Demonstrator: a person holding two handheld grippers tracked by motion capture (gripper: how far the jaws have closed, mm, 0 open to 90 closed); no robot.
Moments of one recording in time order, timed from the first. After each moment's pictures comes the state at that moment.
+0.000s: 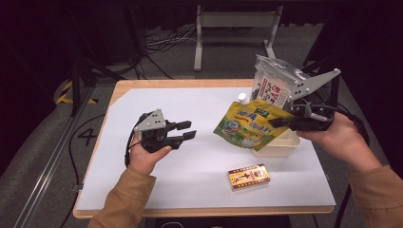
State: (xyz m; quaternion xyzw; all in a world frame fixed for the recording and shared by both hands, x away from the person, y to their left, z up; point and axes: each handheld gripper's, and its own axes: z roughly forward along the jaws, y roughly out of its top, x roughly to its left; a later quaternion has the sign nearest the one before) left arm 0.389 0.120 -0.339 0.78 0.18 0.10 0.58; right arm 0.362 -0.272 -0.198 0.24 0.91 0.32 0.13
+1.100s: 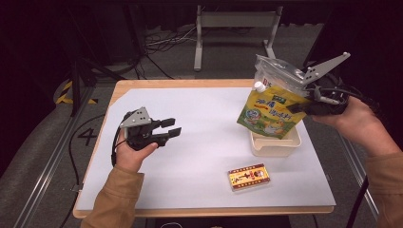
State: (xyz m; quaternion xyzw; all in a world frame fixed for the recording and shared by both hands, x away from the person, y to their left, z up) left arm 0.394 0.153 -0.340 0.79 0.23 0.11 0.56; right arm 0.390 -0.302 -0.182 0.27 0.92 0.24 0.18
